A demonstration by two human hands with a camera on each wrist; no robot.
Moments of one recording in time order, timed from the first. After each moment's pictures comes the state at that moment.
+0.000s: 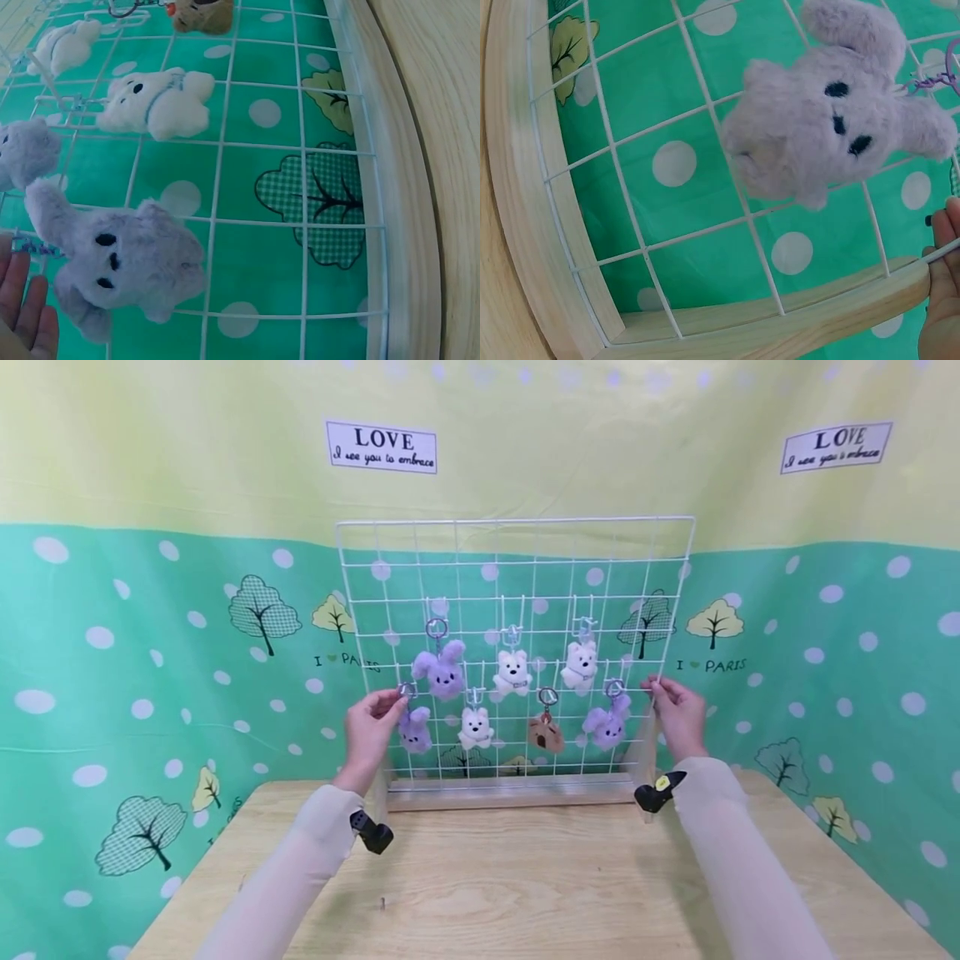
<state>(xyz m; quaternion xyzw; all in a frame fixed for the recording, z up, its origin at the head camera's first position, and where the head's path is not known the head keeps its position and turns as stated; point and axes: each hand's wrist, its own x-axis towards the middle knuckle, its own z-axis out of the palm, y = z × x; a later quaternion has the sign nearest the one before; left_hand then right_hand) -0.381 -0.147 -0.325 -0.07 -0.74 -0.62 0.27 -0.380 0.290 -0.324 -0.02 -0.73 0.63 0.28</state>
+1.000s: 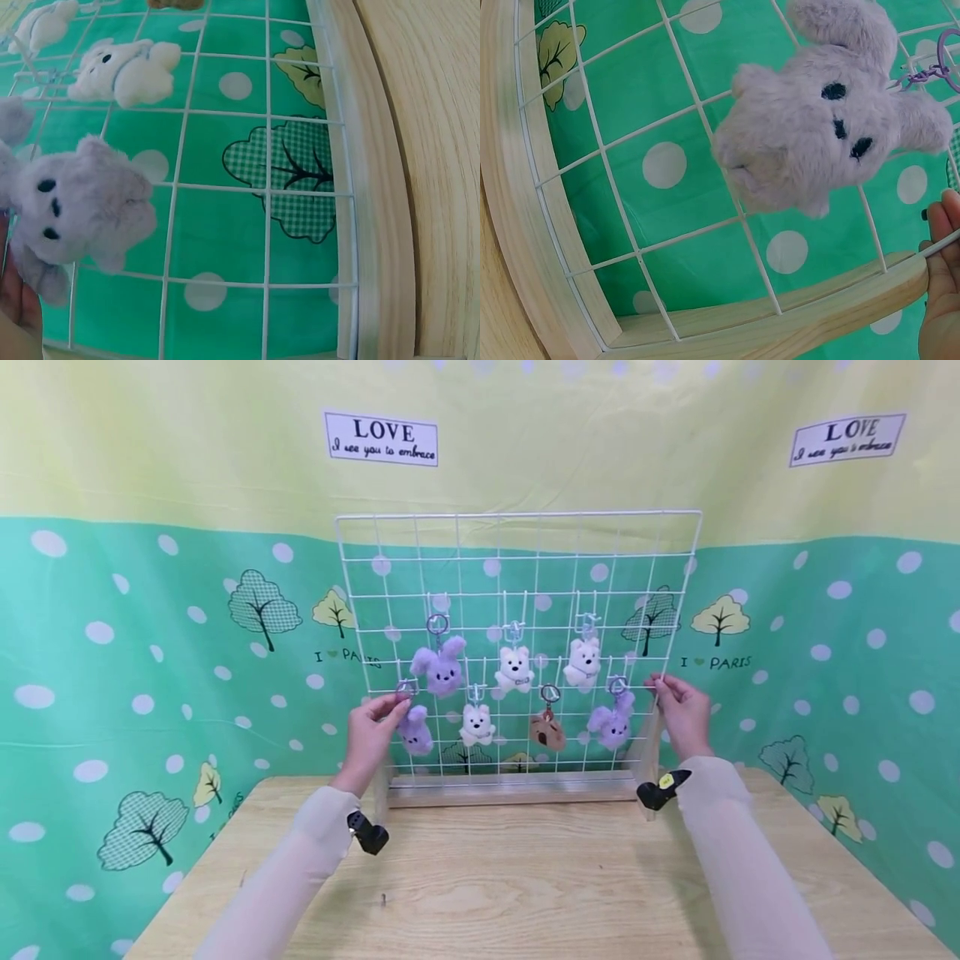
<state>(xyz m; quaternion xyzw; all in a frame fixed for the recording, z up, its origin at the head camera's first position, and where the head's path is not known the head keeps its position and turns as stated) -0.388 -0.155 -0.340 -0.11 -0.74 -0.63 0.24 -0.382 0.292 -0.324 -0.03 -0.73 0.62 0.28</state>
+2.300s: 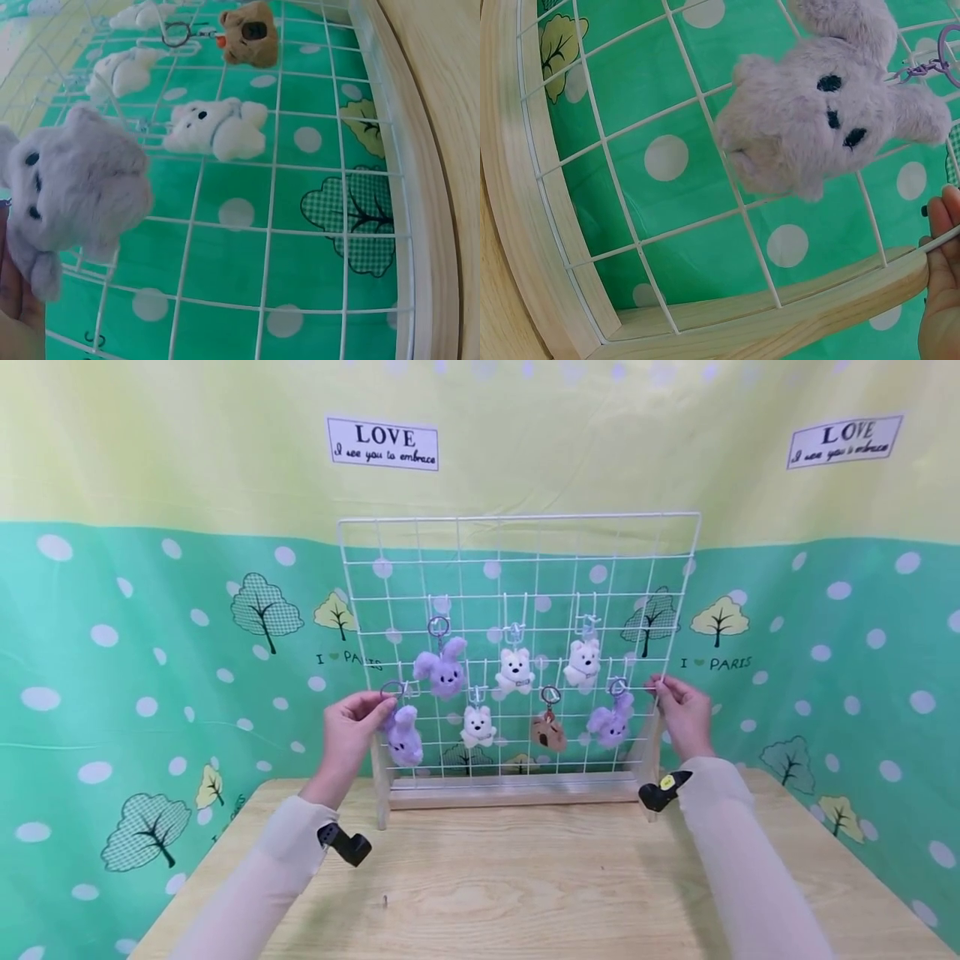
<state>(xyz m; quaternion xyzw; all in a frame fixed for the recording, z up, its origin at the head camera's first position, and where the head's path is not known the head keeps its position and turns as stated) -0.350 -0.167 -0.308 -0.13 -0.68 -0.67 0.24 -0.379 0.295 -0.324 -0.01 -0.75 0.61 0.27</state>
